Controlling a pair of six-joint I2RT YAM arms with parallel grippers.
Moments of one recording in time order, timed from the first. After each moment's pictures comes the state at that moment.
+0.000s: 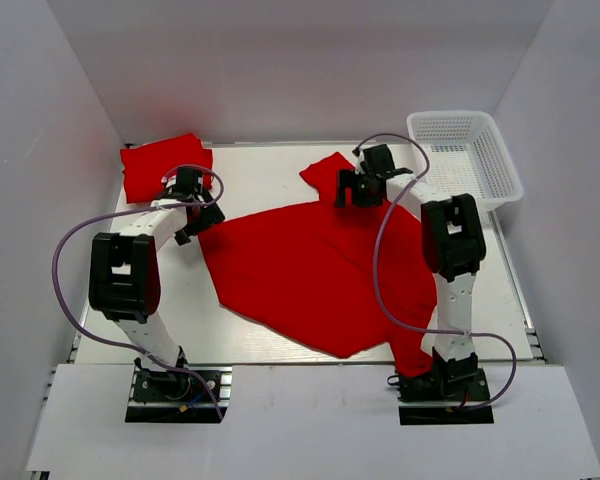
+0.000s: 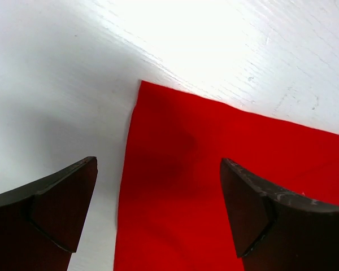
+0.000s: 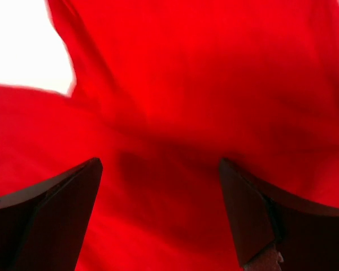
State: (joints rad) left arm -0.09 1.76 1.18 -0.48 -0.22 -0.62; right arm 0.31 2.20 1.66 -0.35 -0.22 0.18
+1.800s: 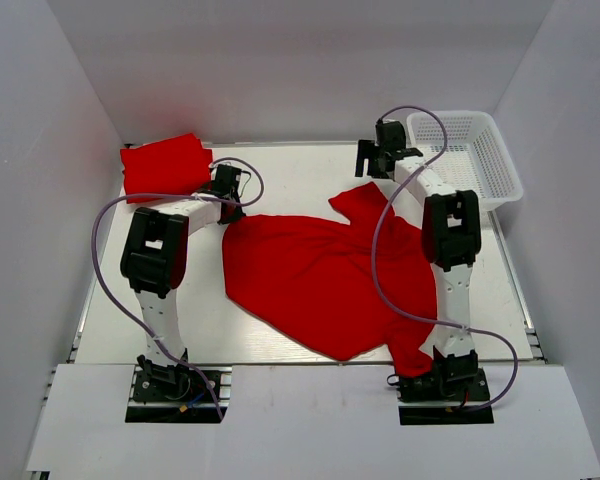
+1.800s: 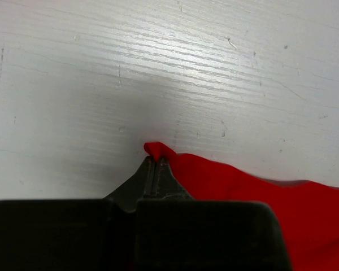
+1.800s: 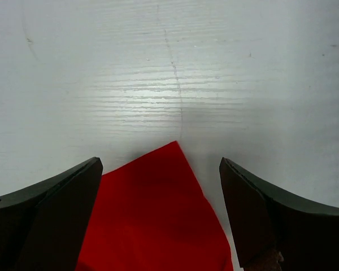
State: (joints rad) left arm -0.26 2.01 1.32 -0.24 -0.26 -0.41; right arm 0.24 2.30 1.93 -0.38 0.10 0.20
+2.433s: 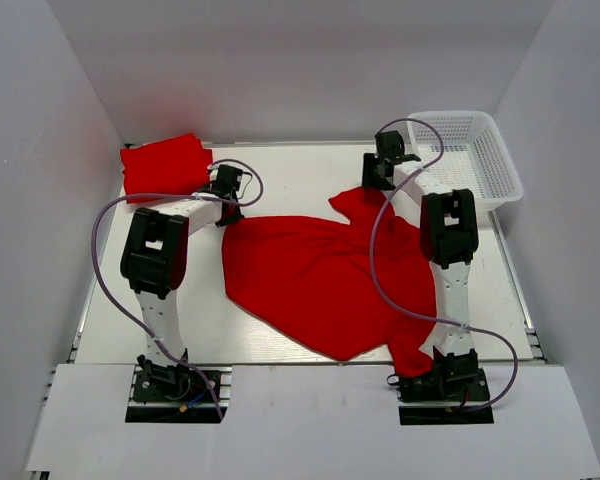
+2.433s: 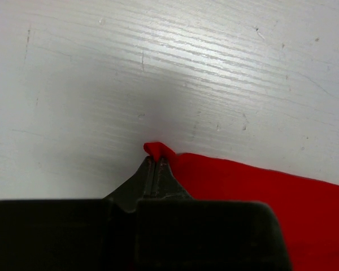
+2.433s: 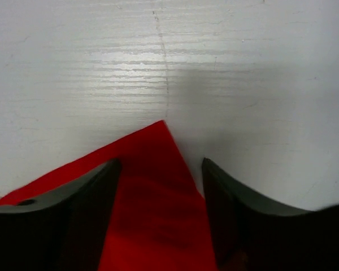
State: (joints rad) left arm -0.26 2.01 1.33 -0.30 -0.32 -0.44; right arm 0.23 2.37 1.91 -0.43 0.07 0.18
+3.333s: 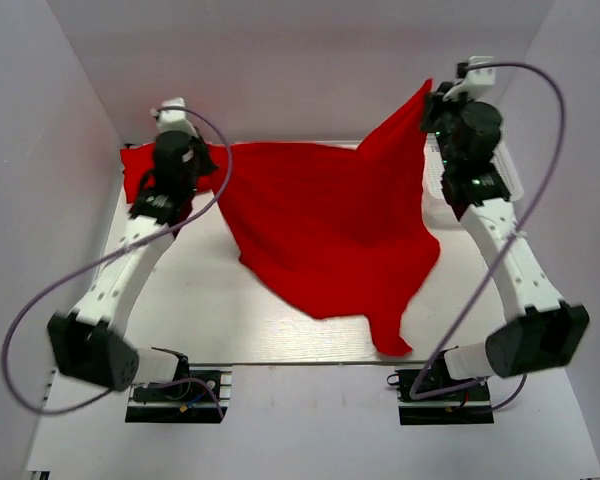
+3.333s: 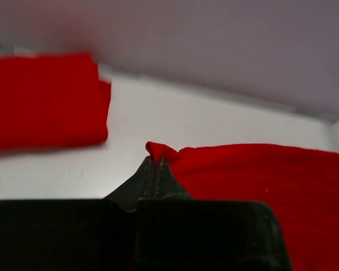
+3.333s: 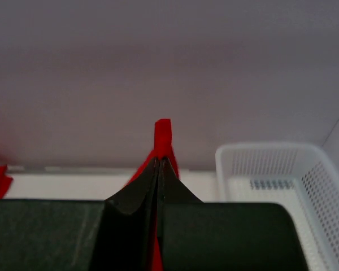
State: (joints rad) left arm -0.27 1.43 1.30 -0.20 -0.30 -0.31; right arm 0.23 1.45 1.44 0.06 0.12 0.08
